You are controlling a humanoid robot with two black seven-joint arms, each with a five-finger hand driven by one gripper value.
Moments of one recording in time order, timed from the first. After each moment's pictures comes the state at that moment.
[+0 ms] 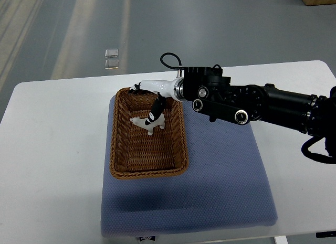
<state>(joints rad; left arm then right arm) -0.06 0.00 -0.19 -0.28 0.01 -0.02 0.10 1.27 0.00 0.07 0.83 -0.97 0.12 -0.12</state>
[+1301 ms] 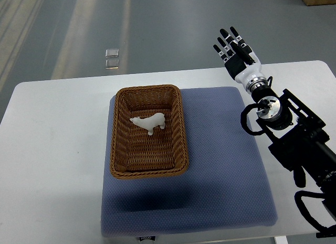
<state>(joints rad) -0.06 0.00 -0.19 -0.29 0.01 -0.01 0.10 0.69 -0.01 1.16 0.77 -0.17 0.07 0.21</state>
